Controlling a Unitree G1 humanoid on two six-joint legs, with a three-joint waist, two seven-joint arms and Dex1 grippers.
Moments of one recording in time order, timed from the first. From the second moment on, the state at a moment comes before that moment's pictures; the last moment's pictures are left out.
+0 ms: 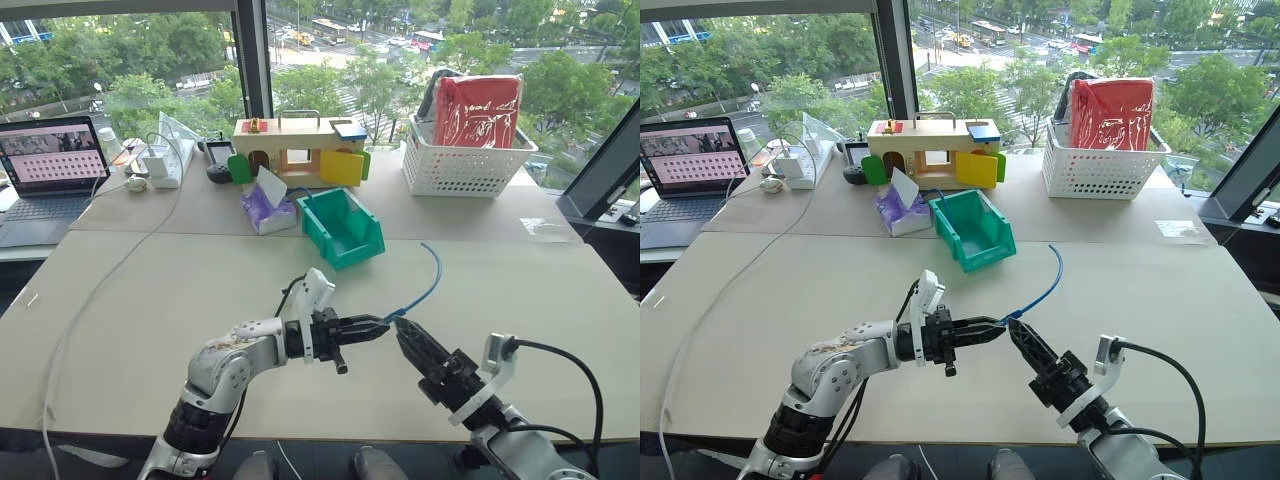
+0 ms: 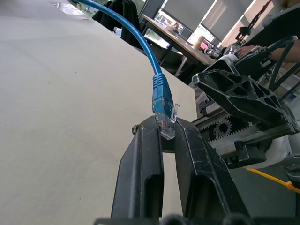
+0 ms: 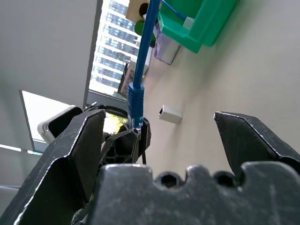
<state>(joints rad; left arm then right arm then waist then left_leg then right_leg) -0.36 0.21 -0.19 -0.26 -0.67 0.84 -0.75 0.24 -0.07 -0.40 -0.58 1.44 0.92 0.13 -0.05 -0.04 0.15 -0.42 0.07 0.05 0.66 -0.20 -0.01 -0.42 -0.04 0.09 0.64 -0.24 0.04</state>
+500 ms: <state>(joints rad) -0.36 0.23 -0.20 -0.24 -0.67 0.88 -0.76 0.25 -0.13 -0.24 -0.57 1.37 0.78 0.22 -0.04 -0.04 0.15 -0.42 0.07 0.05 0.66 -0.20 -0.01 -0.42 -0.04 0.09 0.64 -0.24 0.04</state>
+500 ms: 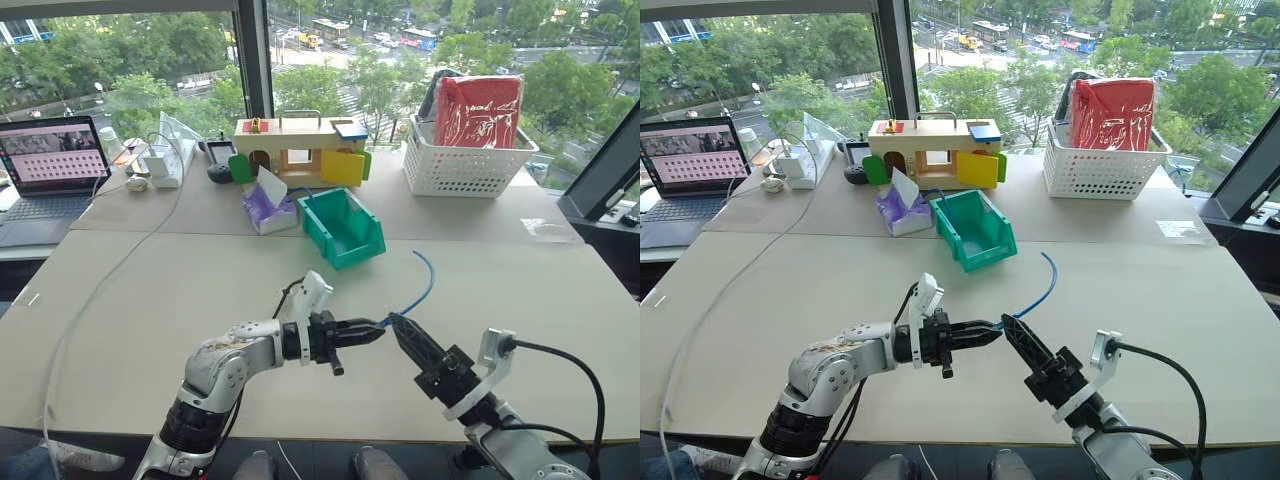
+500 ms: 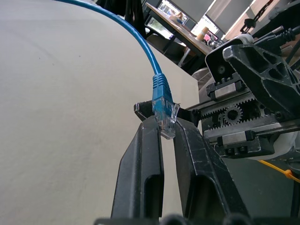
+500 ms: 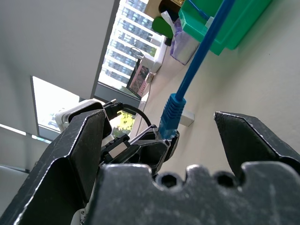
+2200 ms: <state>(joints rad) -0.39 0.22 -0.20 -0.24 -0.73 0.92 -0.76 0.19 -0.35 -0.10 -0.71 1.67 0.56 -0.22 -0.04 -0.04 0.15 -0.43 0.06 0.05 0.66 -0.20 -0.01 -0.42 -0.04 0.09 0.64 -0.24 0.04</state>
